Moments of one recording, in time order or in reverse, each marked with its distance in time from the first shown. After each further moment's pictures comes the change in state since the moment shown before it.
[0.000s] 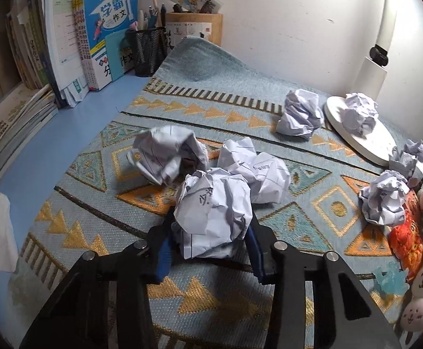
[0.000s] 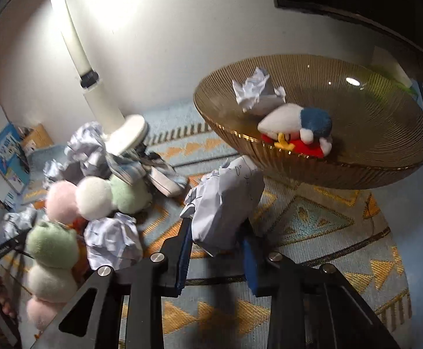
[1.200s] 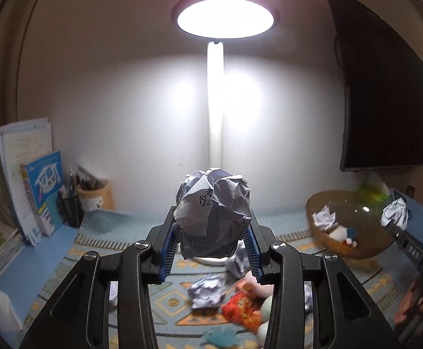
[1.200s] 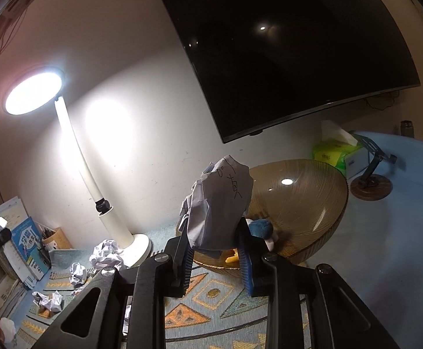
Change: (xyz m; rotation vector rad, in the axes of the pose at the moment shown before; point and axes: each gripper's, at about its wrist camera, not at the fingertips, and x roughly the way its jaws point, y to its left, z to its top) left arm -0.182 -0.155 0.012 0.234 -0.583 -0.272; right arm -0.098 -0.035 -0.006 0.155 -0.503 -0.017
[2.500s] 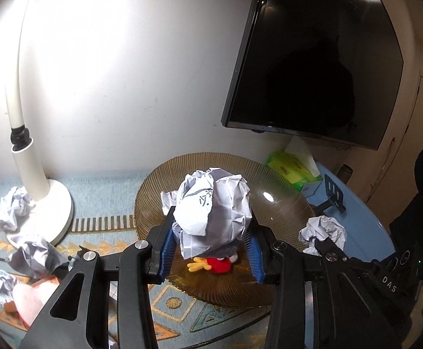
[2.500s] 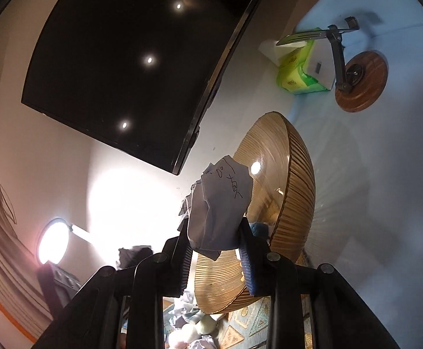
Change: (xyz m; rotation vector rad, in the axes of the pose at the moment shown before) left arm 0.160 -0.204 -0.005 -0.084 0.346 -0.395; right arm 0.057 -0.157 0.004 0.728 0.106 0.357
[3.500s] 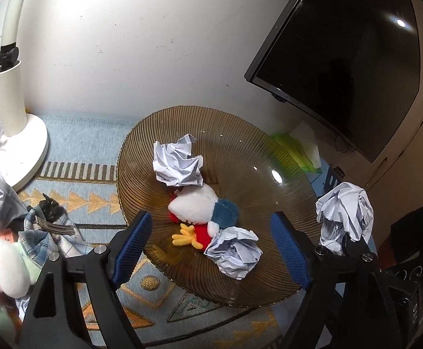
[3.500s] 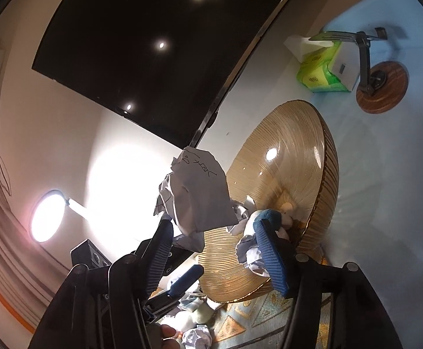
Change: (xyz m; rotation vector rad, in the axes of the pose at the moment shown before) left arm 0.036 0.025 -0.021 -0.194 0.128 -0.094; right arm 0.009 0.024 -0.016 -0.122 0.042 -0.017
